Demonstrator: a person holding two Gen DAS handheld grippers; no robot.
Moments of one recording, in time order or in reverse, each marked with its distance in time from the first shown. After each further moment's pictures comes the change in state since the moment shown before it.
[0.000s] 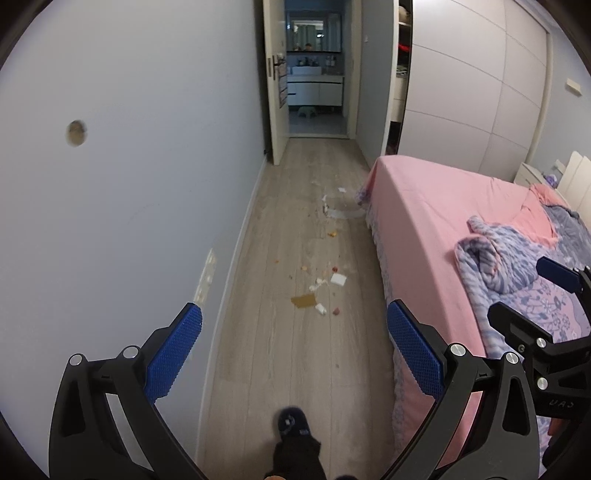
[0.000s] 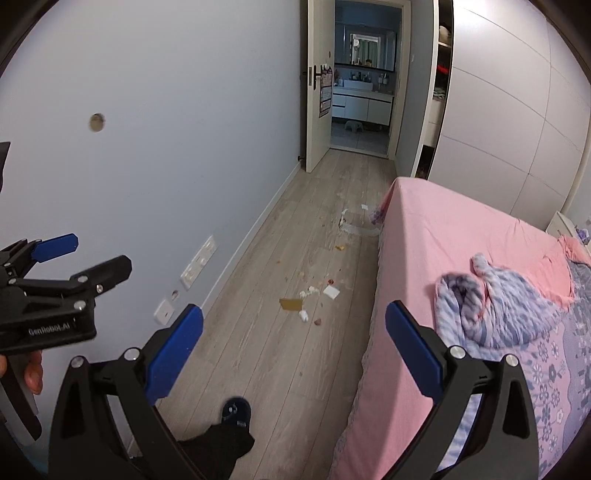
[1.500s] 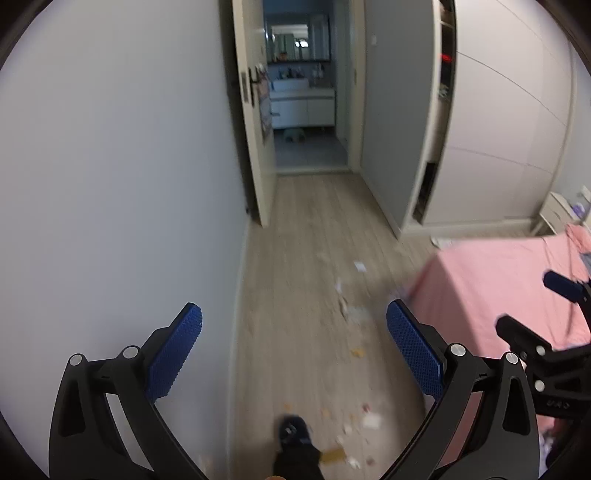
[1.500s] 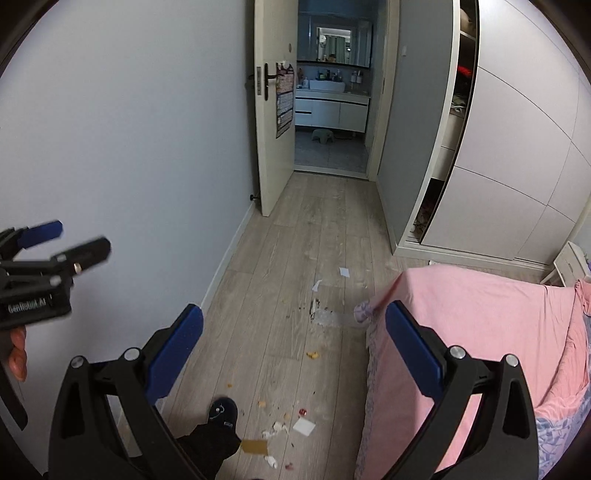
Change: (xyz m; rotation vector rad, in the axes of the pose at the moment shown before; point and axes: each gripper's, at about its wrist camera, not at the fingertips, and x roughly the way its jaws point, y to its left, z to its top) left arm 0.506 0.060 0.513 0.076 -0.060 -0.045; right arm 0.475 -0.118 0.444 0.084 0.006 -0.104
